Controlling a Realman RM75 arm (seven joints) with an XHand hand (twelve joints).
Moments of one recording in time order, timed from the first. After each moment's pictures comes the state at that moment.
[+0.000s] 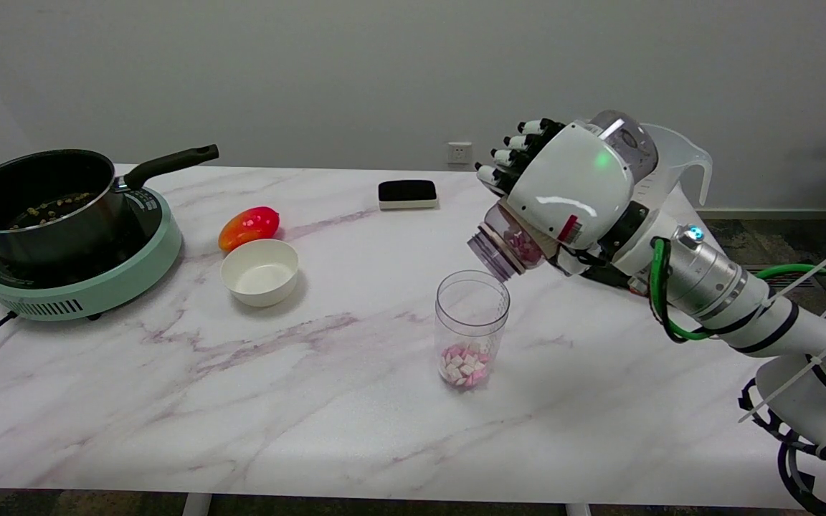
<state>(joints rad) -0.24 -1.07 -1.22 1.88 -0.74 0.76 0.73</state>
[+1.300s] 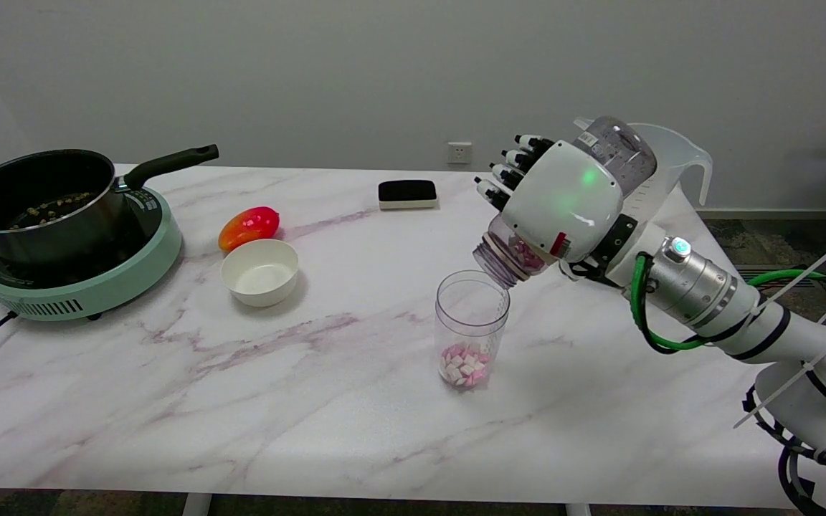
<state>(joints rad) -0.25 -1.09 -1.22 1.87 -0.83 0.76 0.65</state>
